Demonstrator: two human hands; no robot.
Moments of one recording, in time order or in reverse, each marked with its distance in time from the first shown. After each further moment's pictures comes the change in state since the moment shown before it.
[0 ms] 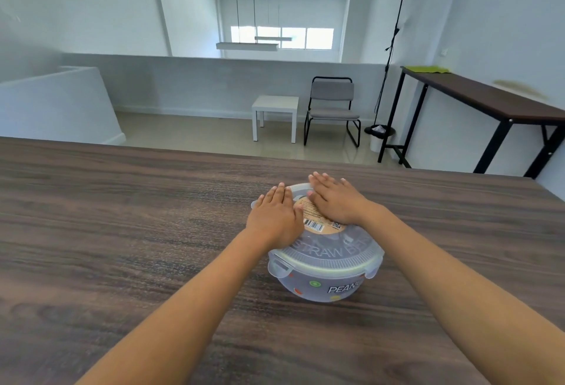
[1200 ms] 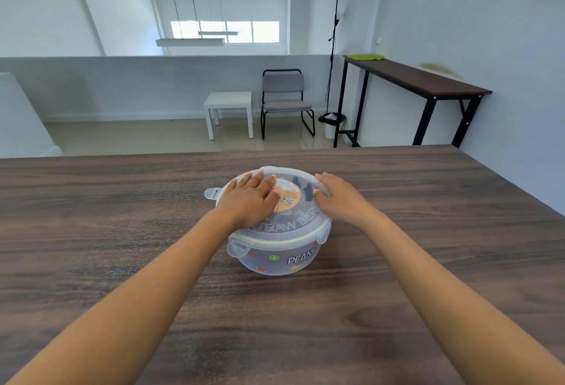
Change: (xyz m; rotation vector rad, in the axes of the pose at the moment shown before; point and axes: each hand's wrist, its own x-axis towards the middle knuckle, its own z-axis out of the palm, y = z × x) left_hand 0.015 0.018 0.004 0.083 -0.035 0.171; right_hand -0.095 0.029 0.007 0.466 0.284 0.292
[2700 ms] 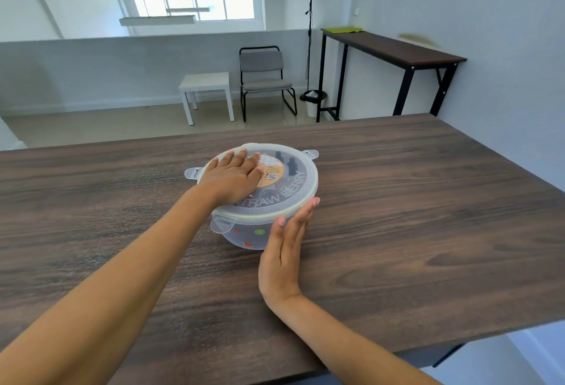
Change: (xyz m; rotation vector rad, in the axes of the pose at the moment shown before) left_hand 0.005 -0.005 0.003 0.076 -0.056 0.014; right_hand -0.109 -0.073 0.128 0.759 0.557 0.097
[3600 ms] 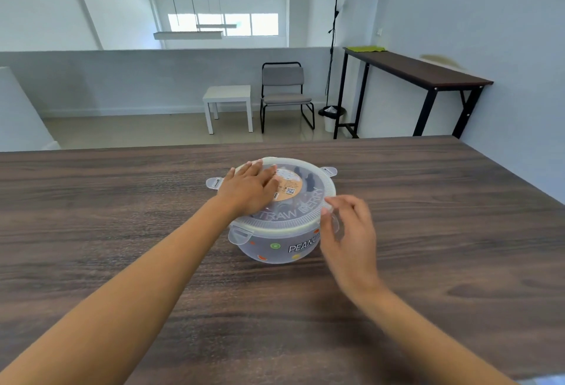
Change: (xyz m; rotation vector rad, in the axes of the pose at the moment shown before) left_hand -0.001 0.000 -0.002 -0.088 0.084 -0.028; right_hand 0.054 -0.020 -0.073 -0.389 0.088 -0.413
